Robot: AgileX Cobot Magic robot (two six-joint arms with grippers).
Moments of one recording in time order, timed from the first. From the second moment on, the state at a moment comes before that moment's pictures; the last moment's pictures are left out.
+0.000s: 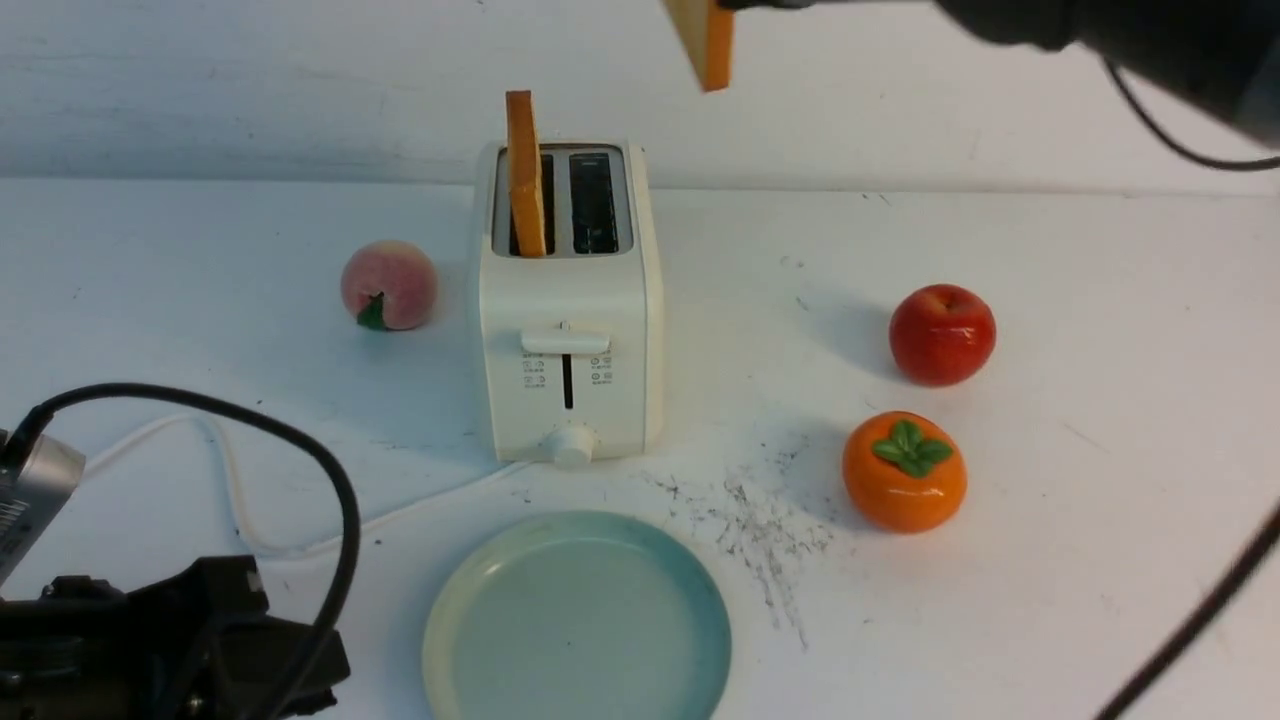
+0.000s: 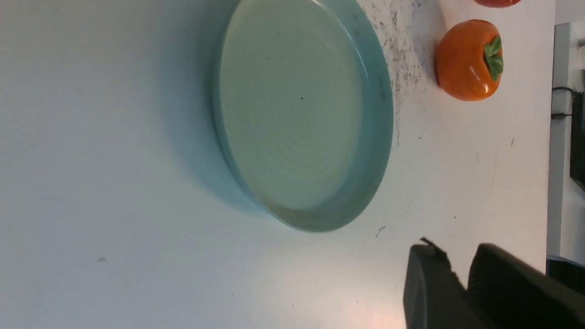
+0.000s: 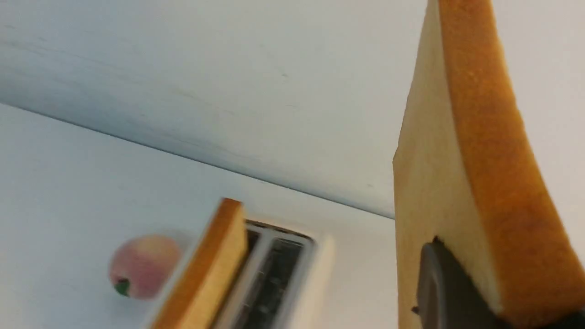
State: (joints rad) right arm 0.61 1.77 -1.94 -0.49 0.64 0.43; left arm -0.04 0.84 -0.48 -0.90 0.74 0.02
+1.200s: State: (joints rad) right arm 0.60 1.79 -1.17 1.16 0.69 -0.64; left arm -0.04 0.84 -0.48 -0.88 0.72 0.02
